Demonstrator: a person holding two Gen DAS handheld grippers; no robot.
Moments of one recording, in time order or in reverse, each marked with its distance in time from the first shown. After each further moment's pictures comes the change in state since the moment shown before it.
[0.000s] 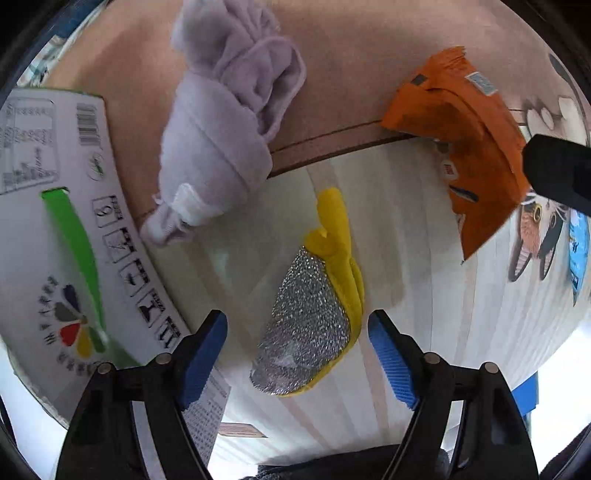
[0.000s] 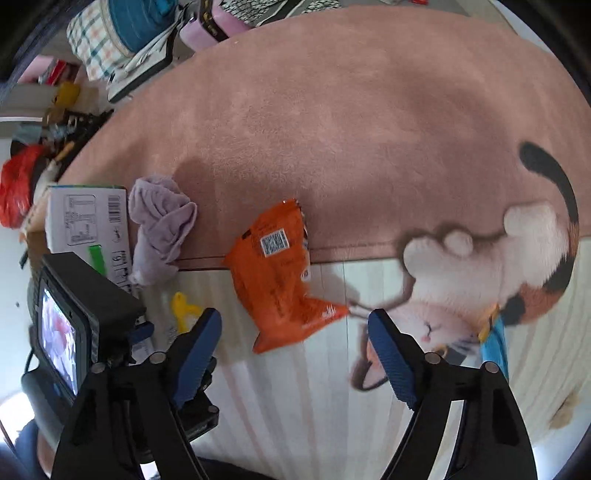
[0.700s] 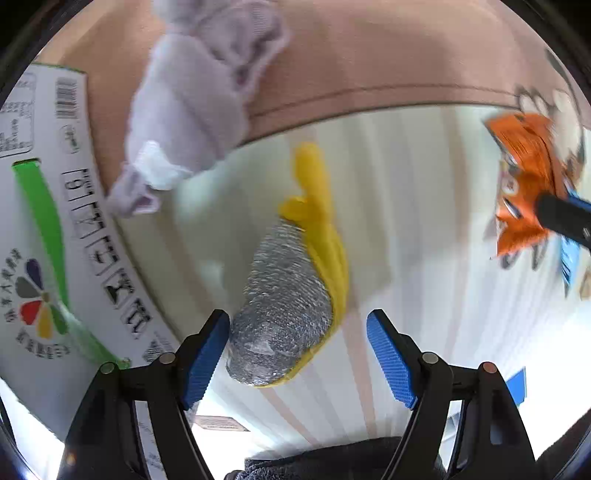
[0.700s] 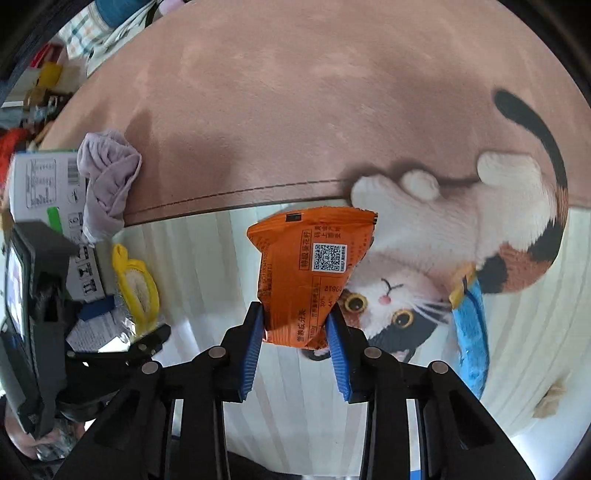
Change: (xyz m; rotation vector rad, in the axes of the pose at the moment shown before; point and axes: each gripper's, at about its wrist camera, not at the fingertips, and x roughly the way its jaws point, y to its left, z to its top) left arm 0.019 -0.010 -0.032 0.016 0.028 -0.066; right arm 0.017 -0.025 -0.028 0.019 0.096 -0.067
